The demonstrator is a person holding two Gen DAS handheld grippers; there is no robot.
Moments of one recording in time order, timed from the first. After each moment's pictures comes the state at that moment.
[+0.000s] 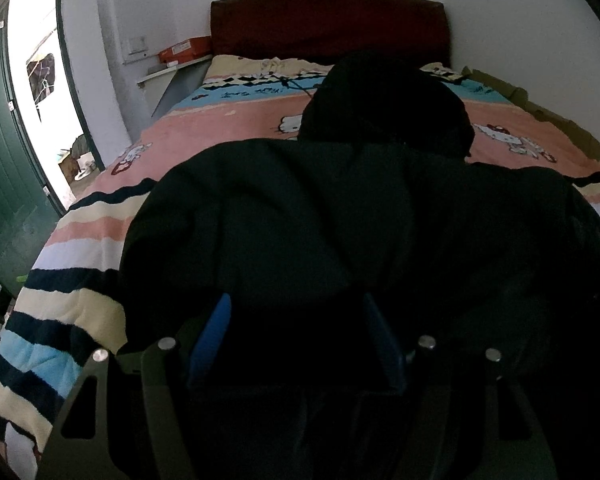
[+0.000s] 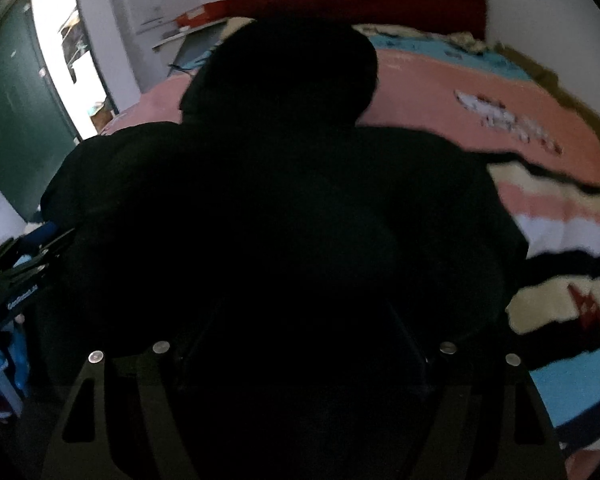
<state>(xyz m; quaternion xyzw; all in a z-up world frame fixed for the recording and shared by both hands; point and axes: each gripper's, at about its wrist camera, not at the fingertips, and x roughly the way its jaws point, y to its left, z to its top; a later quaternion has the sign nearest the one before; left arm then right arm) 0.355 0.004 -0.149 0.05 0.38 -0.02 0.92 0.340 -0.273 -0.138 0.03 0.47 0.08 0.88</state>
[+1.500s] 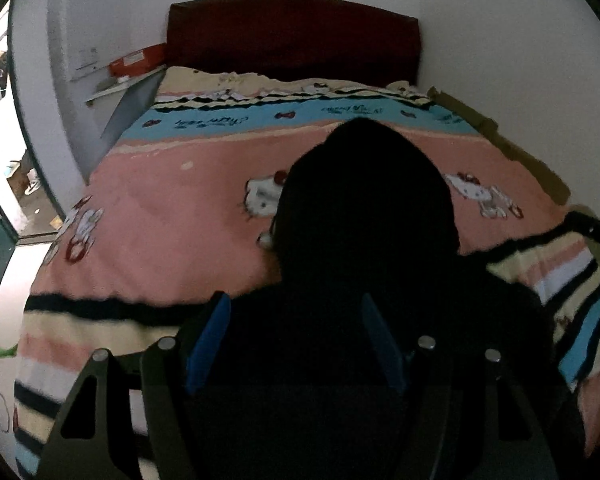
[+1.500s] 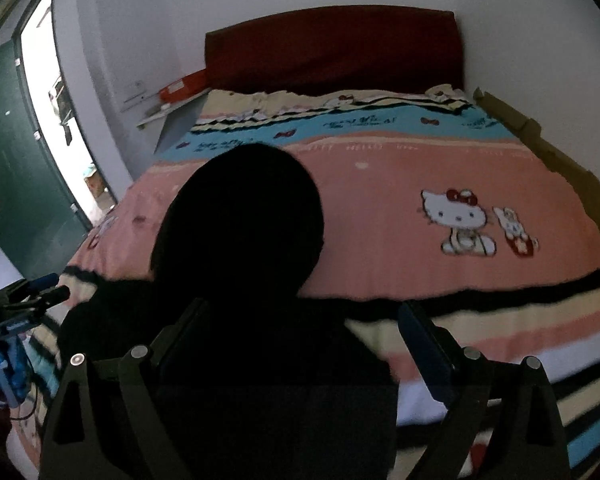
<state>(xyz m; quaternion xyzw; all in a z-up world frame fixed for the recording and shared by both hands) 0.502 0.020 -0.035 0.02 0.39 -0.13 0.91 0.464 -0.349 0.000 0.06 0.38 0.06 0.92</state>
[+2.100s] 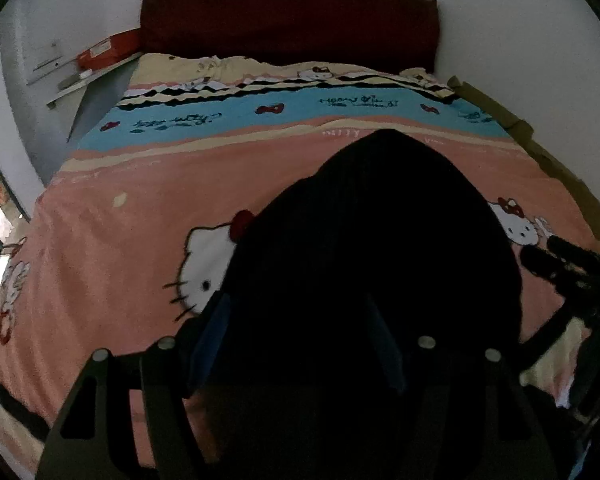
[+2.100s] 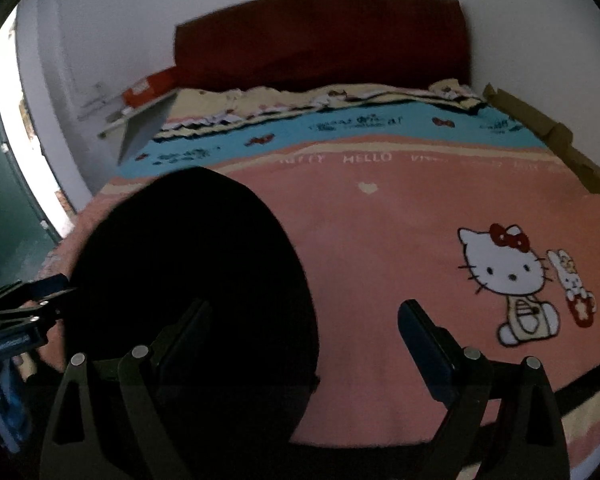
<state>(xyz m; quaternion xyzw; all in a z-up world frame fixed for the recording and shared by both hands) 0.701 -0.085 -0.098 0.02 0.42 -0.12 0.90 0.663 -0.329 -0.076 0.06 0.38 0.03 0.92</state>
